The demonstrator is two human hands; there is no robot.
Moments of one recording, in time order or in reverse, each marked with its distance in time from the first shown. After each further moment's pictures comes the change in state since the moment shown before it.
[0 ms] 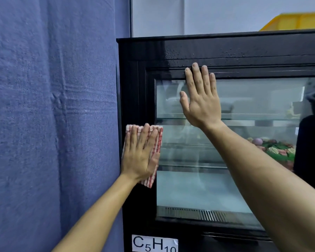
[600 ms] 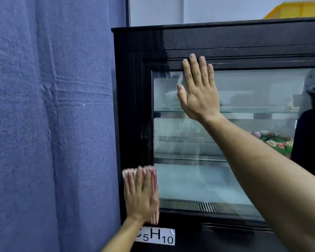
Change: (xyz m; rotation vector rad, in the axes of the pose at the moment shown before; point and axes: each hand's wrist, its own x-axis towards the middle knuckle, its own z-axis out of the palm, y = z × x) left_hand -0.147 0.057 0.041 -0.065 -0.135 -0.280; right_hand -0.001 0.003 0.000 -0.007 0.006 -0.028
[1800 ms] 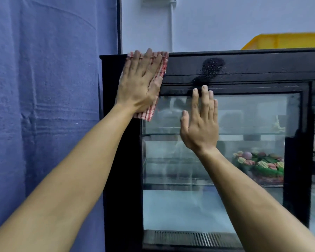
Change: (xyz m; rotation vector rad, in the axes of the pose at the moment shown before) left_hand 0.384 0.060 -0.163 0.138 0.218 0.358; right_hand -0.027 0.010 -0.008 0.064 0.071 0.272
